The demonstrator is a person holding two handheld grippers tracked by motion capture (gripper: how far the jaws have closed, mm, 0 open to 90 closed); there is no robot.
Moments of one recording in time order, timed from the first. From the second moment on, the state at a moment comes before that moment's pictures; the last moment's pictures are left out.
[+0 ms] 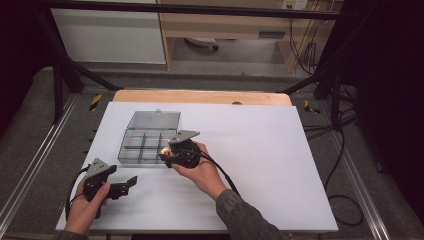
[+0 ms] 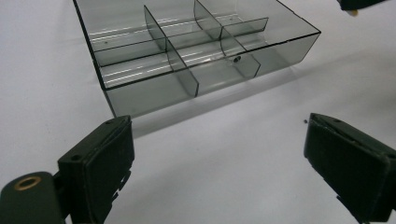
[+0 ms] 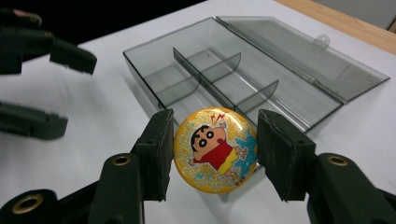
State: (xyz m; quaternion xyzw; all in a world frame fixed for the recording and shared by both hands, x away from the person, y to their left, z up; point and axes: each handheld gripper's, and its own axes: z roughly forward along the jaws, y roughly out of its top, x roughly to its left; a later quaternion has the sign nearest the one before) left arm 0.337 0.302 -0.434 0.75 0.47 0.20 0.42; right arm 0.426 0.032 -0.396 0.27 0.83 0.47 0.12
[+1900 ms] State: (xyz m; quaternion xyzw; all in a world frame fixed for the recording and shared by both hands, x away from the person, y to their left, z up) left arm 0.337 0.302 -0.435 0.76 0.46 0.20 0.42; right arm 0.475 0.118 -0.379 0.27 0.83 0.48 0.11
